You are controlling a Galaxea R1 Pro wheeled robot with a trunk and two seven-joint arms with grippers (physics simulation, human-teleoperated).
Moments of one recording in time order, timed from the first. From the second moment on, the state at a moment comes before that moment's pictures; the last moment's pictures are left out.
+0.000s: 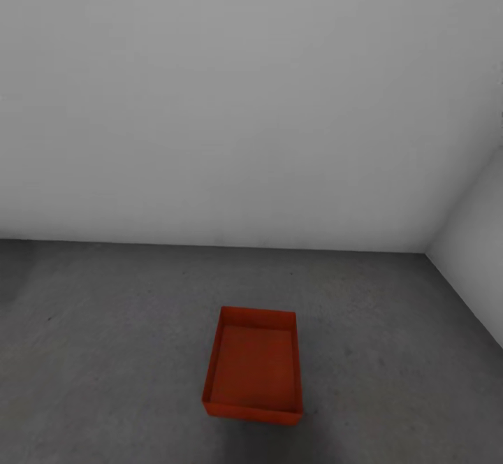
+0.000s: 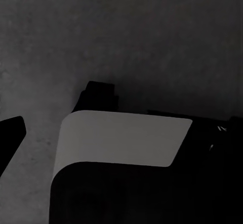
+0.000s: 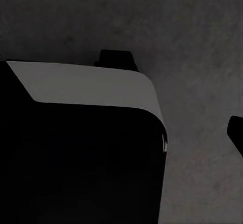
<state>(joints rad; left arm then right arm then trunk) -0.43 -0.03 0.00 0.00 0.15 0.15 0.08 -0.28 0.11 0.57 0.03 -0.49 -0.03 -0.28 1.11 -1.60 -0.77</state>
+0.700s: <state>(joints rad) -0.43 -0.03 0.00 0.00 0.15 0.15 0.08 -0.28 0.11 0.57 0.03 -0.49 -0.03 -0.28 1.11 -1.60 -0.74</state>
